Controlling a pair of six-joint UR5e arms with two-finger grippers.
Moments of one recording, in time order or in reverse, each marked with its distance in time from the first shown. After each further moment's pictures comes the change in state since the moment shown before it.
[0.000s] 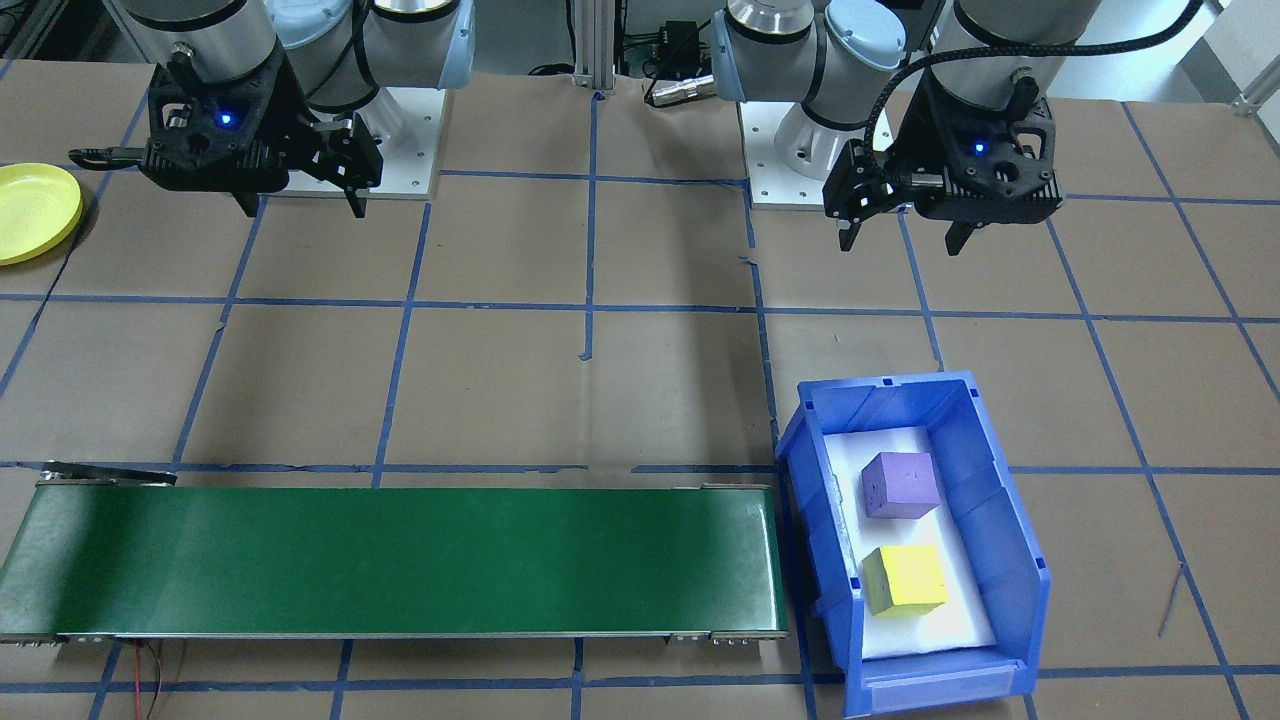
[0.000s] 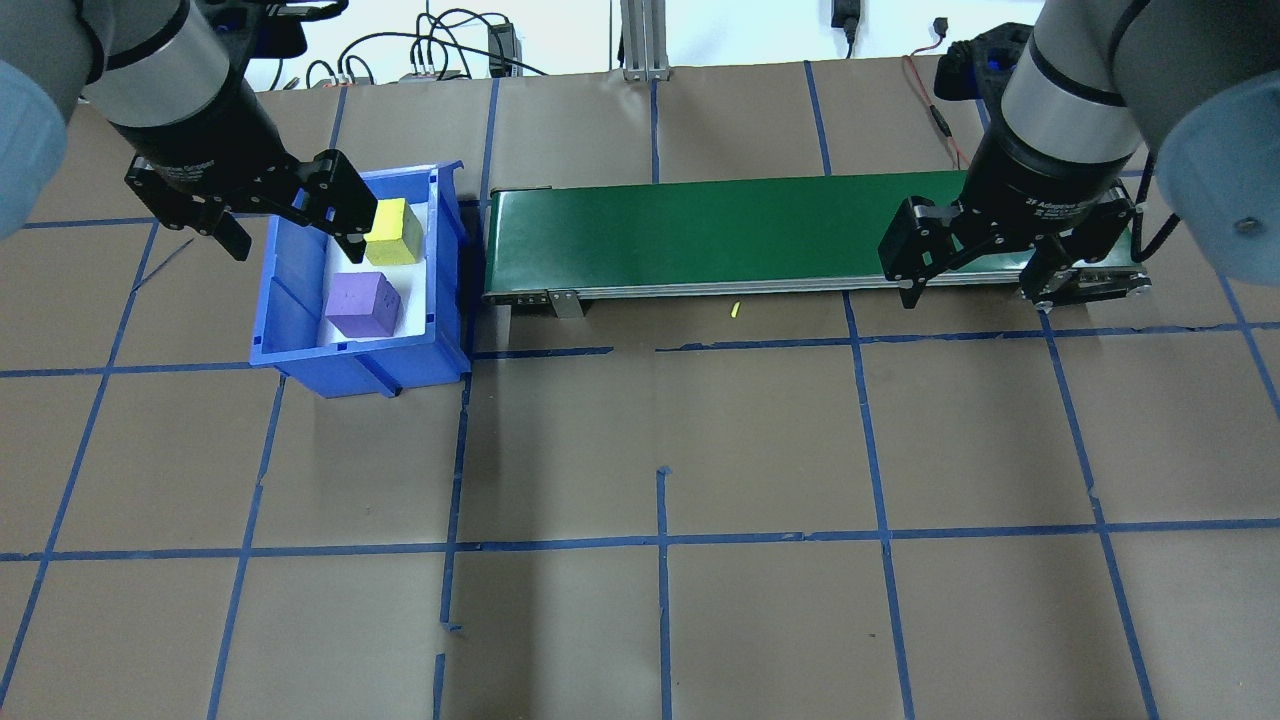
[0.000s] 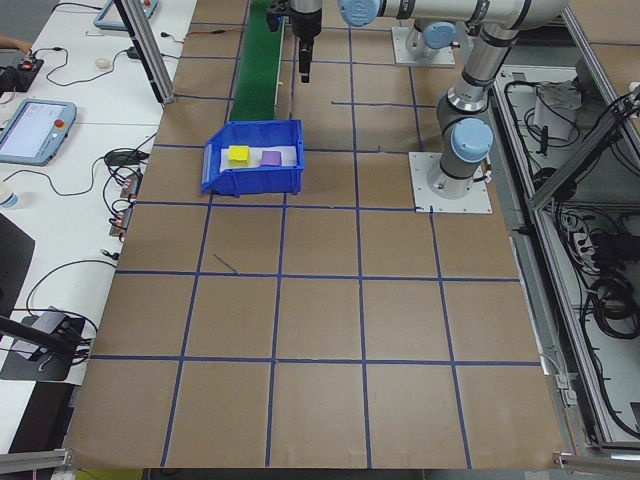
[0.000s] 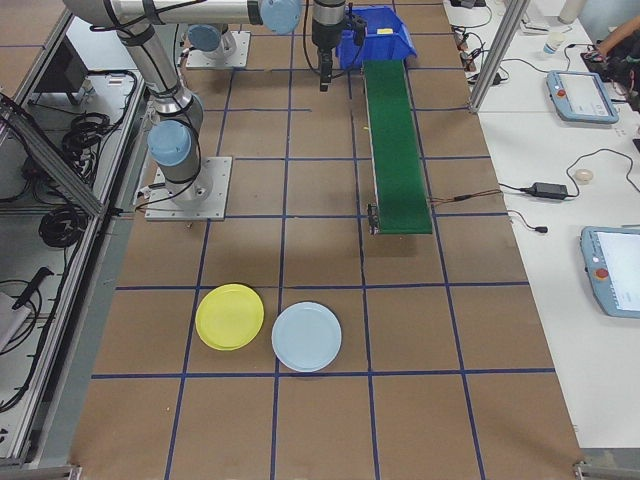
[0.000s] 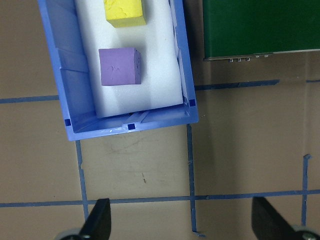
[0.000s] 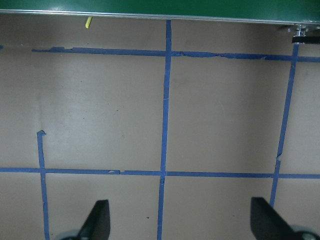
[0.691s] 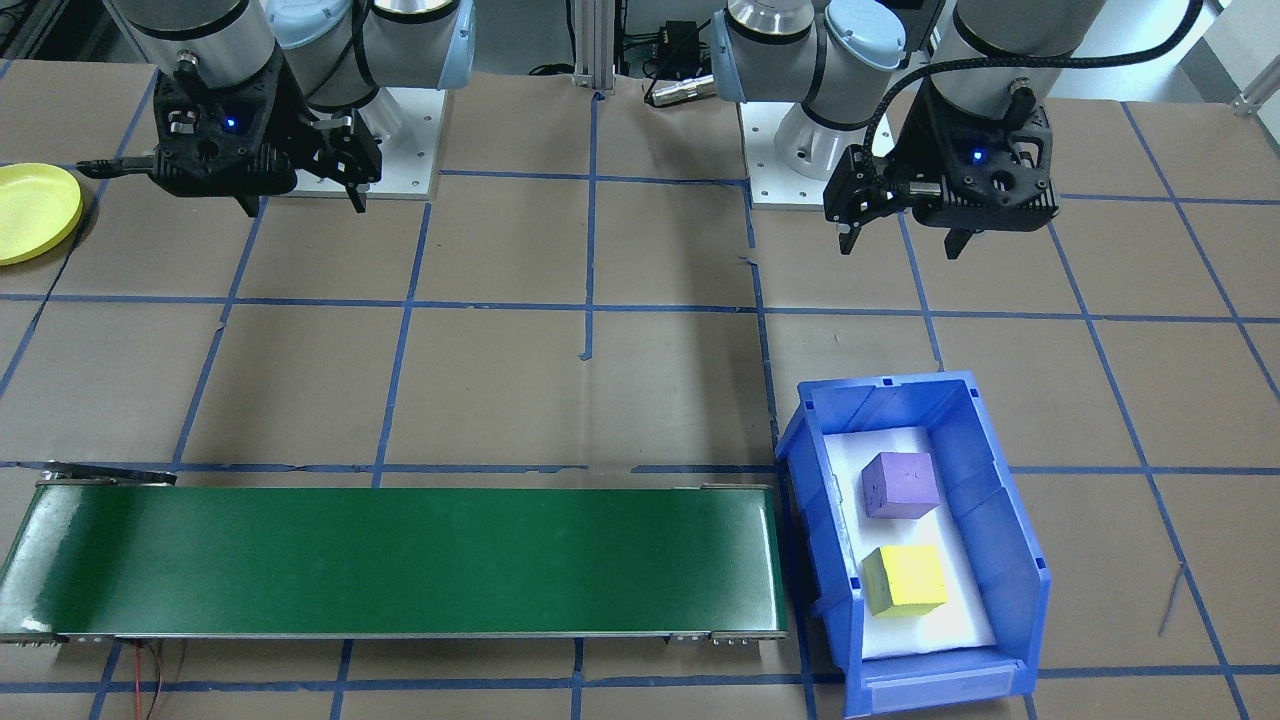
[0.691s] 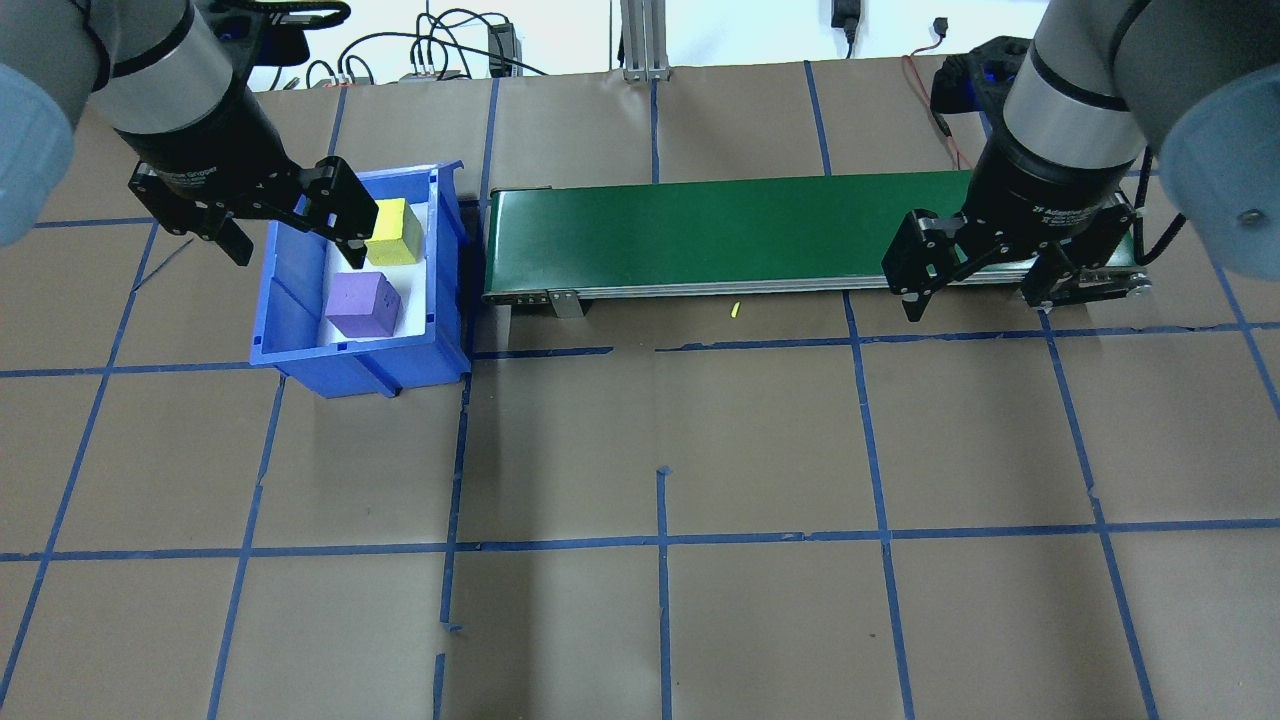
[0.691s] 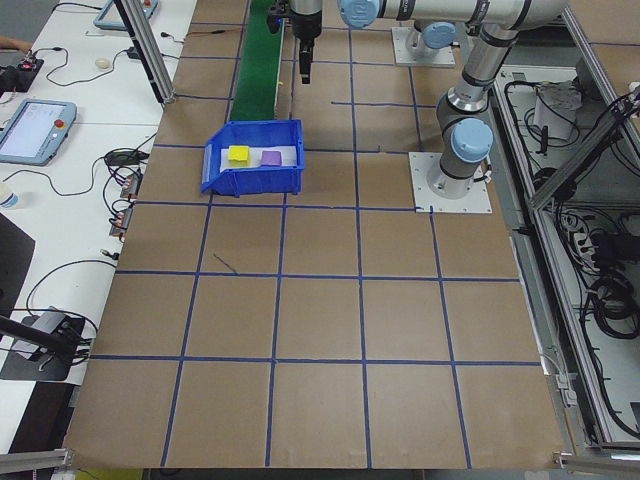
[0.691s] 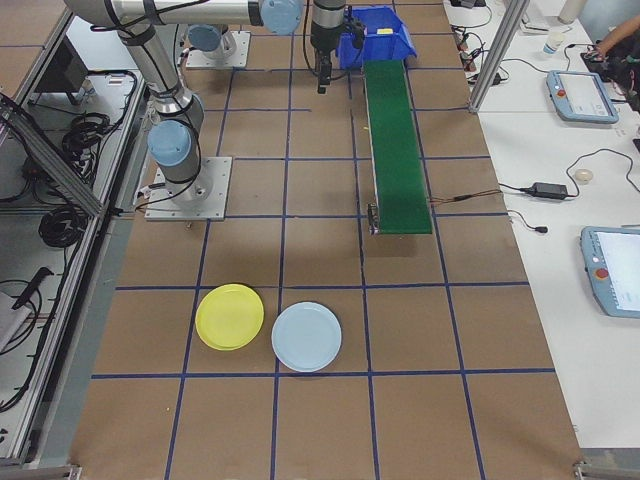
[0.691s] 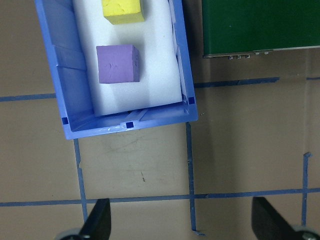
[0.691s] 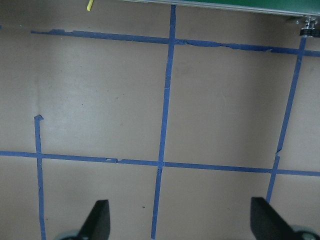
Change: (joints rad) left arm 0.008 -0.013 -0.014 0.007 0.003 0.033; right arm -0.004 0.004 0.000 0.022 0.000 -0.078
